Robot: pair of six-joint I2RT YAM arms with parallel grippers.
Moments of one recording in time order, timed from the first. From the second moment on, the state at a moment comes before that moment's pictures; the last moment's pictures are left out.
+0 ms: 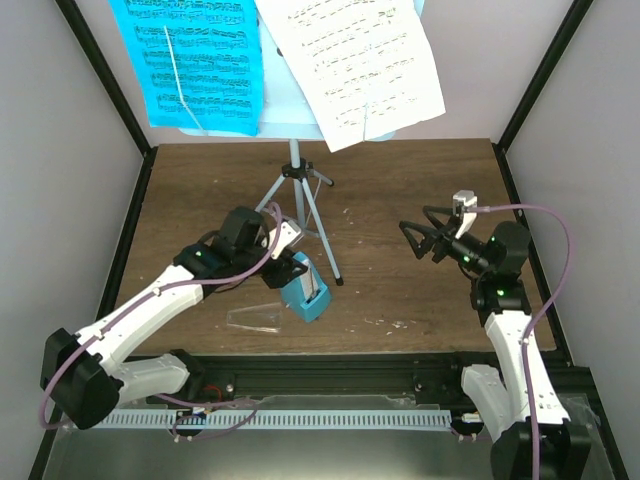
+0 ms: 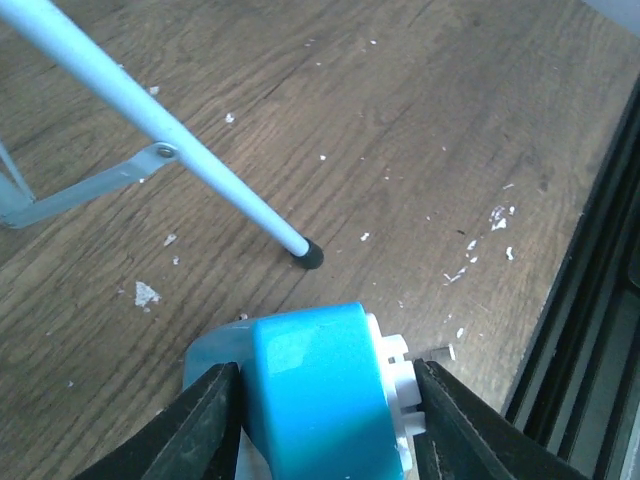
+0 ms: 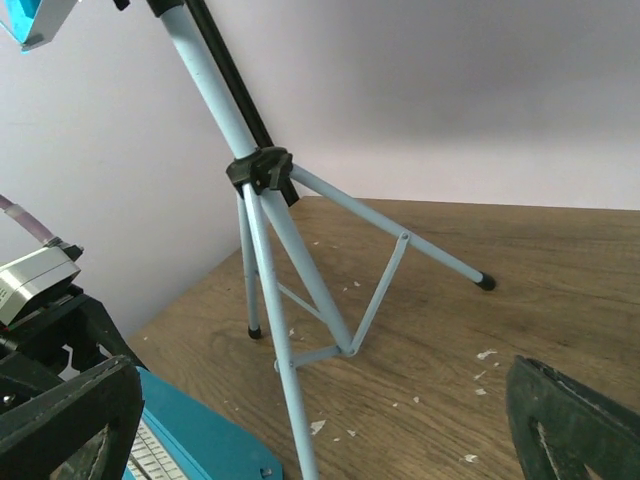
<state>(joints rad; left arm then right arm) -0.65 1.17 0.93 -0.53 0.36 0.05 -0.06 0.78 0.58 0.13 -0.86 0.32</state>
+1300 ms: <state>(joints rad) -0.53 0.66 0.36 -0.21 0.29 -0.73 0.57 0.98 0.39 0.33 -0.62 0.26</state>
